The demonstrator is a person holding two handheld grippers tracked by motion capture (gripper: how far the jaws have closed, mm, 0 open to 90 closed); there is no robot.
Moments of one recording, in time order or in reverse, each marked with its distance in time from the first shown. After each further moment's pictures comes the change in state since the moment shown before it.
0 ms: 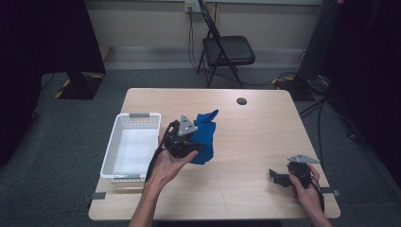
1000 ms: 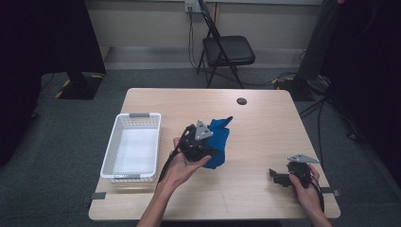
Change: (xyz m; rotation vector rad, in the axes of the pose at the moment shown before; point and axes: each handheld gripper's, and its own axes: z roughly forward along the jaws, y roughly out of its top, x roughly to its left) left arm -0.024 0.000 0.034 0.016 -0.046 0.031; right arm 0.000 0.001 0.001 0.001 -0.005 0.005
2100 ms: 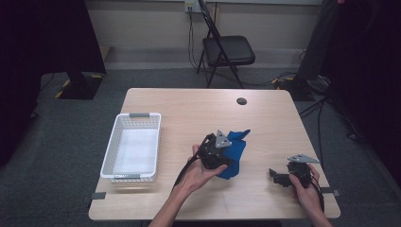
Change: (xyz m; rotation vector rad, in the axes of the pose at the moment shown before) left arm -0.034 -0.007 0.049 0.057 -0.121 0.013; right arm 0.000 0.000 0.000 0.000 0.000 0.000
